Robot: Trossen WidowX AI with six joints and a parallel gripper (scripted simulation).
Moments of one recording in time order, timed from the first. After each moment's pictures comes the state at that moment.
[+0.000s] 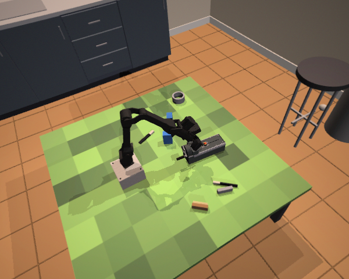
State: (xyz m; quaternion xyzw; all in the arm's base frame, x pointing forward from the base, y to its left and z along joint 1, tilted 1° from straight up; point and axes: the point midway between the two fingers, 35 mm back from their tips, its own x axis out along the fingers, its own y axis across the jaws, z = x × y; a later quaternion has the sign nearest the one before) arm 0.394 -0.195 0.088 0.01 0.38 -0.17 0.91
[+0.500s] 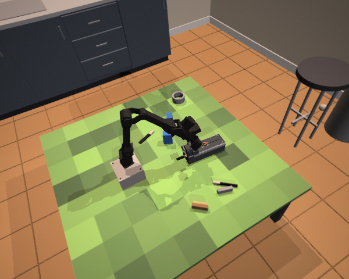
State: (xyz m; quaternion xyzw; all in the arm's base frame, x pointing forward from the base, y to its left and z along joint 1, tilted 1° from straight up) arm 0.394 -0.195 0.088 0.01 0.38 -0.17 0.91
